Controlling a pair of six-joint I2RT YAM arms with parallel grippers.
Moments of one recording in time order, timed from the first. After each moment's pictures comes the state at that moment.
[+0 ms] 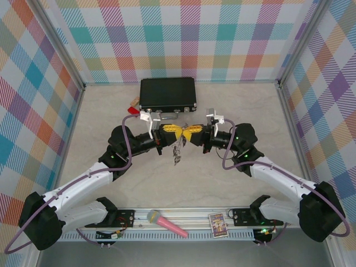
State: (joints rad) left arm -0.67 1.05 0.70 0.49 0.56 -0.37; right arm 0.62 1.13 0.64 0.70 -0.76 0.51
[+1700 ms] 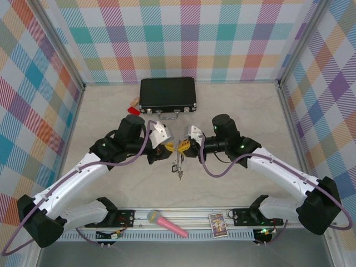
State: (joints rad) left arm -0.67 1.08 1.02 -0.58 0.50 0.31; right arm 0.73 1.19 0.90 -0.20 -0.74 -0.32
